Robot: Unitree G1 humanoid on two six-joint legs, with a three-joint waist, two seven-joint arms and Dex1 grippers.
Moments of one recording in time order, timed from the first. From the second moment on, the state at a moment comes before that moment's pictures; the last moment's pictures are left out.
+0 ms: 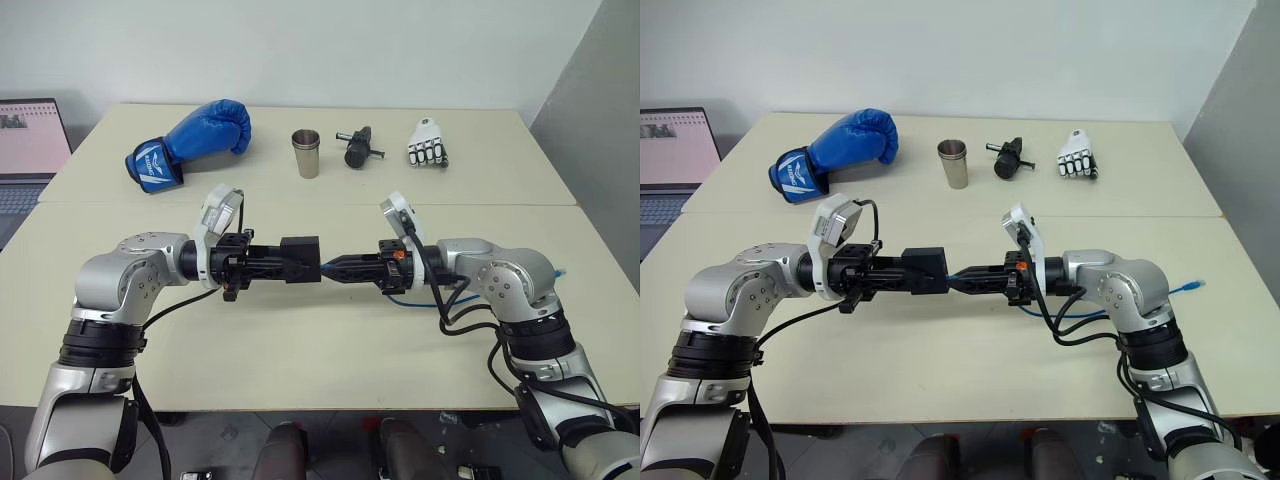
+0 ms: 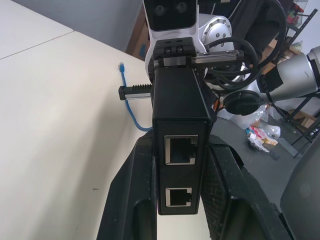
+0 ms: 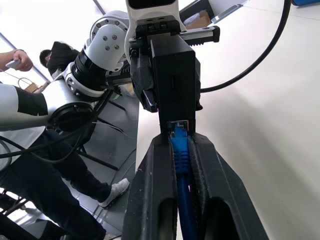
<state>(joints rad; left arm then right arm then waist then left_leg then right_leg) -0.60 0.73 0.00 0.07 -0.70 0.76 -1.43 -0.71 -0.37 0.14 -0.09 0.73 1.01 0.97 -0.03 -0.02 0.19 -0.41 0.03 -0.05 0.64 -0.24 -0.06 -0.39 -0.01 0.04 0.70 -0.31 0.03</state>
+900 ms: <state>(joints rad) -0.52 0.78 0.02 0.07 -0.66 0.75 -1.37 -0.77 -0.40 0.10 0.39 0.34 0.47 0.67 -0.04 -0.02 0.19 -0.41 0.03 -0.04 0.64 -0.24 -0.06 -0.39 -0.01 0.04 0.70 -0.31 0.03</state>
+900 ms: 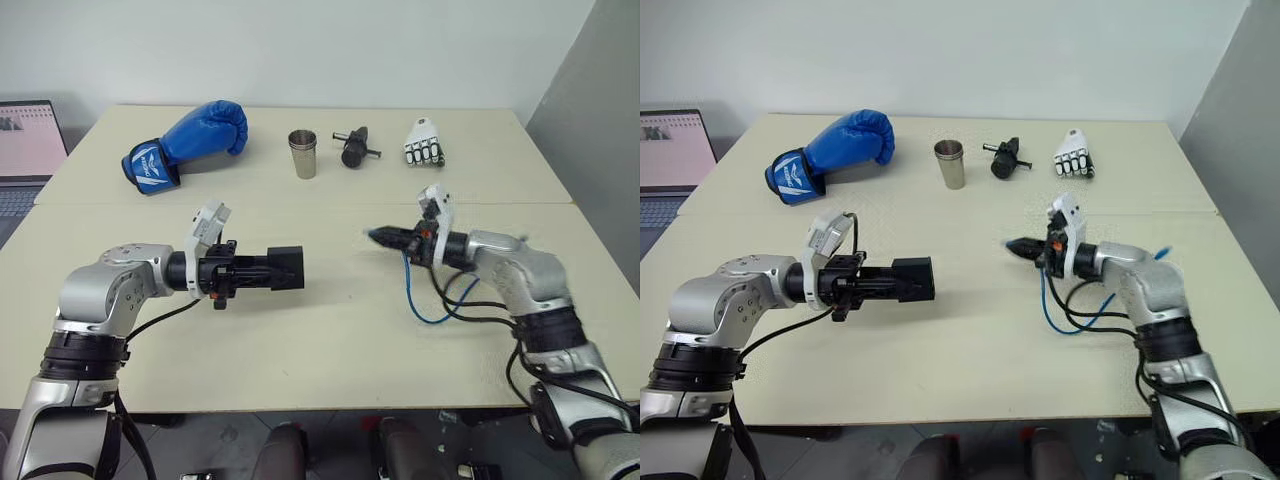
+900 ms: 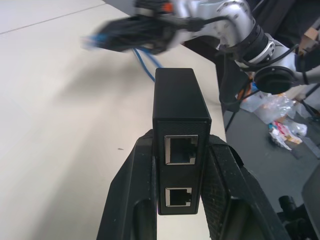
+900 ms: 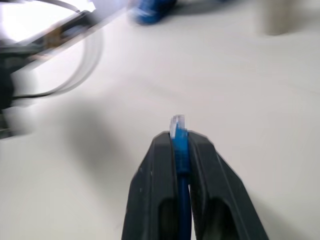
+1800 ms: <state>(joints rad) -0.47 0.56 0.17 0.17 -0.45 0.42 -0.78 -0.71 -0.48 0.17 0.04 0.35 0.46 0.98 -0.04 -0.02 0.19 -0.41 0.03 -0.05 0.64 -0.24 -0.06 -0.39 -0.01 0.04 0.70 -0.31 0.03</state>
